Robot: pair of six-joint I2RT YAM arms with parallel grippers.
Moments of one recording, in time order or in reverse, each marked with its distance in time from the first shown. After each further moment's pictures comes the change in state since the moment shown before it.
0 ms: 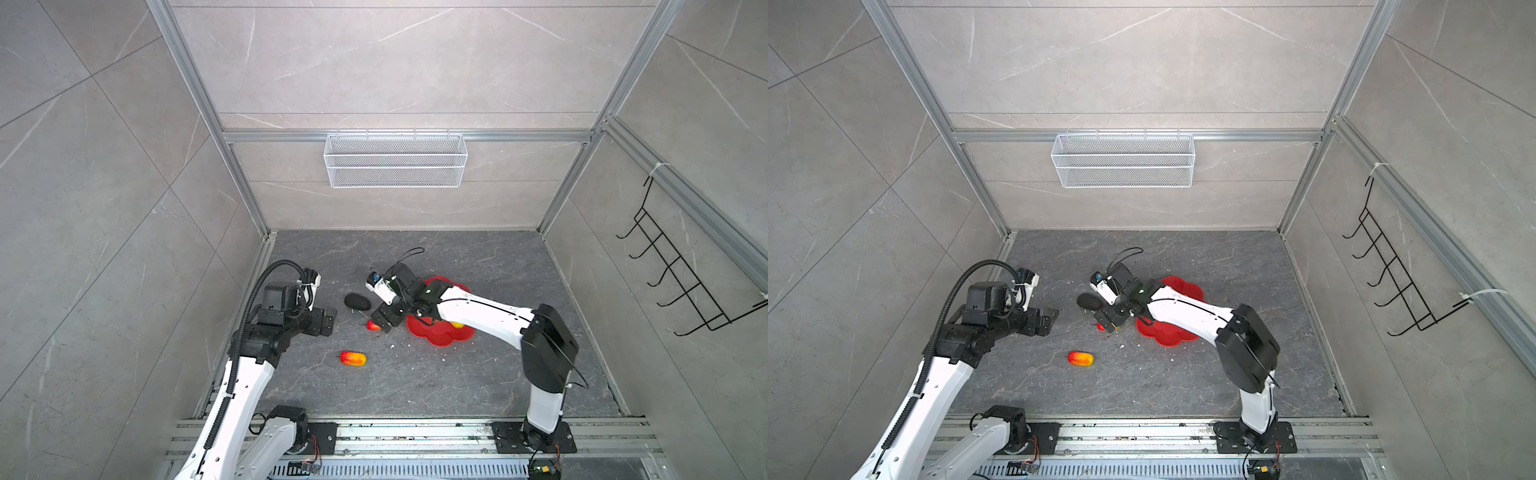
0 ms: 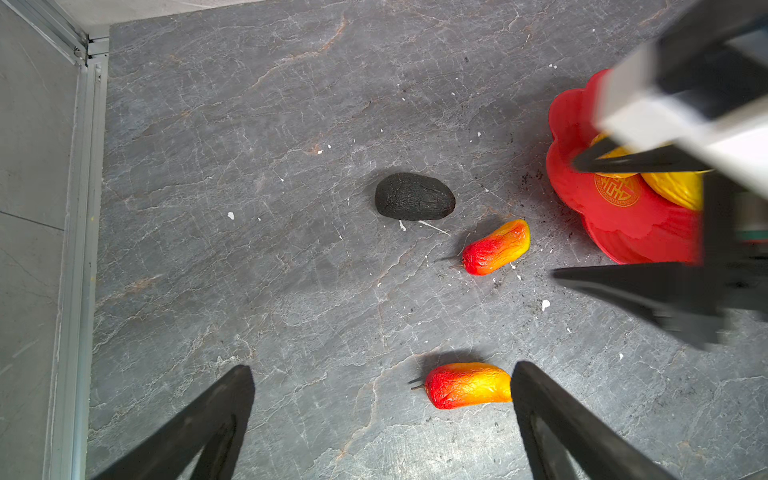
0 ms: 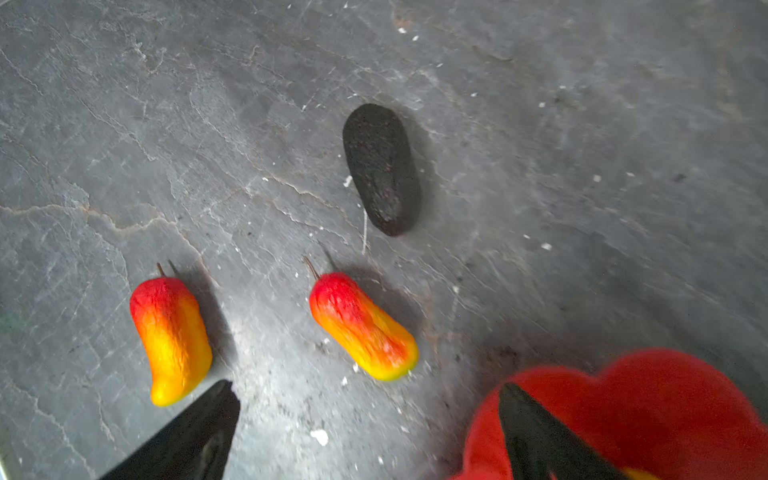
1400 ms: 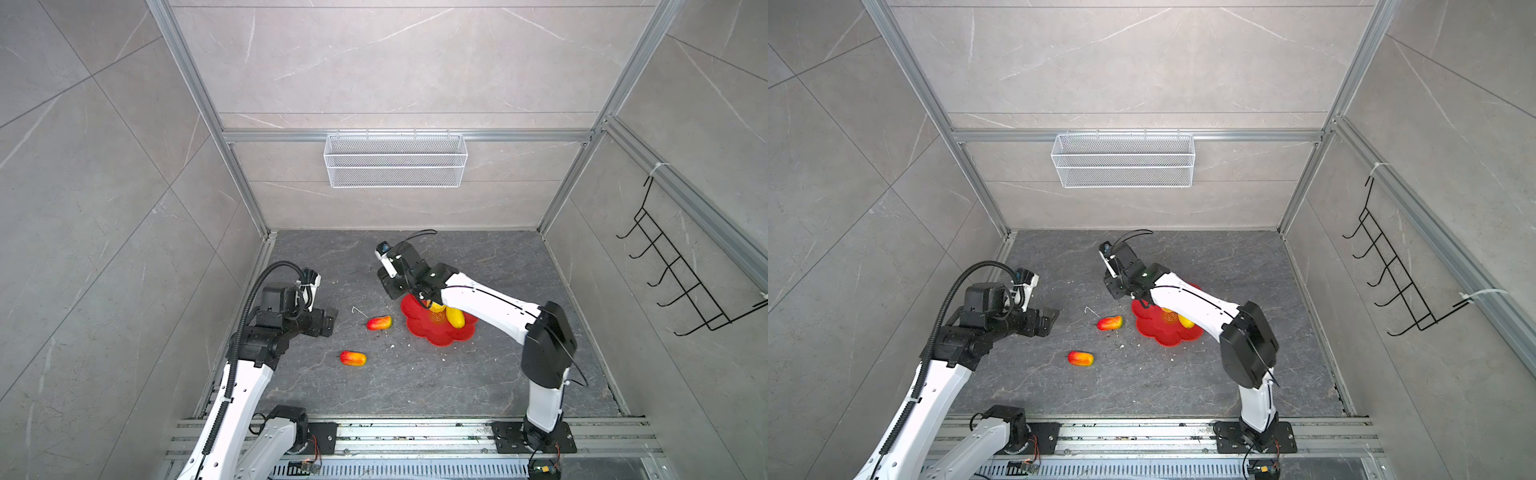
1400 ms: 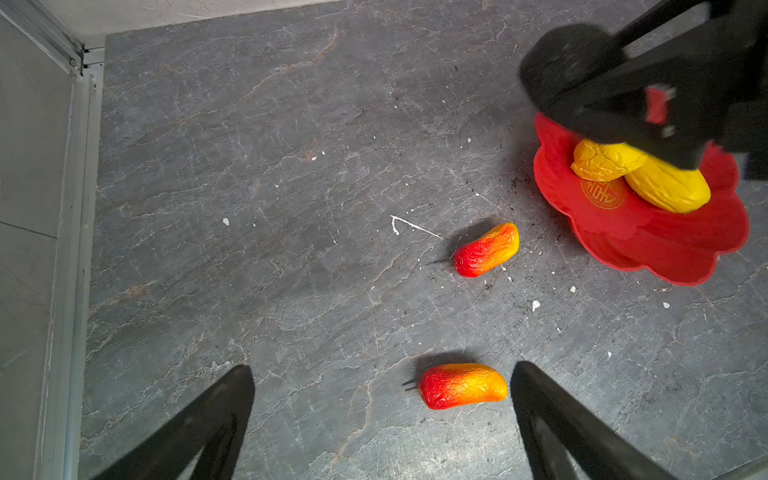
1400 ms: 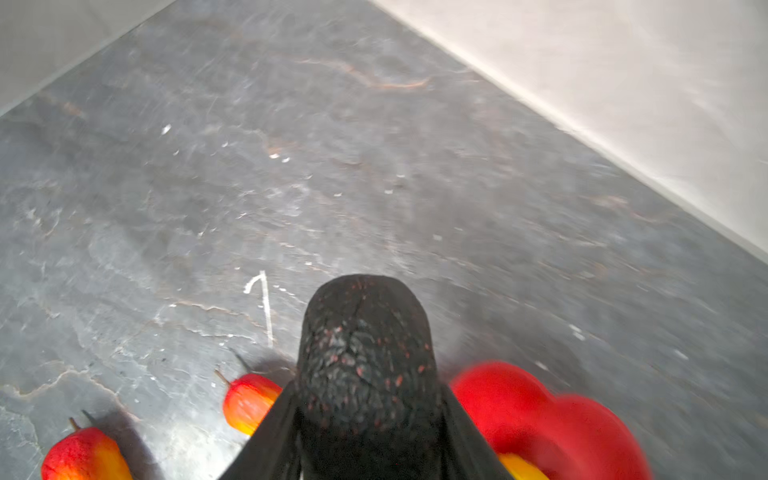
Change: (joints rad) left arm 0.000 -0.019 0.000 0.000 0.020 0.000; right arm -0.077 -0.101 0.044 0.013 0.257 0.122
